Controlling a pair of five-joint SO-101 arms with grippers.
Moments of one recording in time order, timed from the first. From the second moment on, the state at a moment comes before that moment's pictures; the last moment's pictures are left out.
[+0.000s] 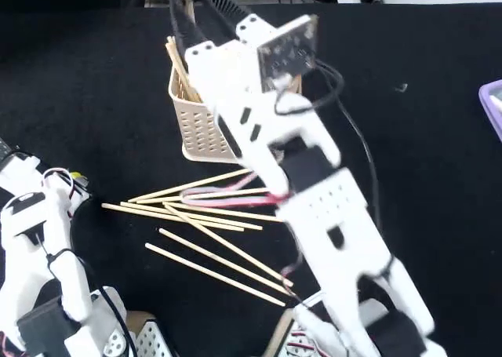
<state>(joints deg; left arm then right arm) -35.3 -23.4 59.9 30.9 18.4 -29.5 -25.0 18.0 4.4 3.3</state>
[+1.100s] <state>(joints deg) -35.3 -23.4 60.4 29.0 18.4 -29.3 -42.3 37.1 32.0 2.9</state>
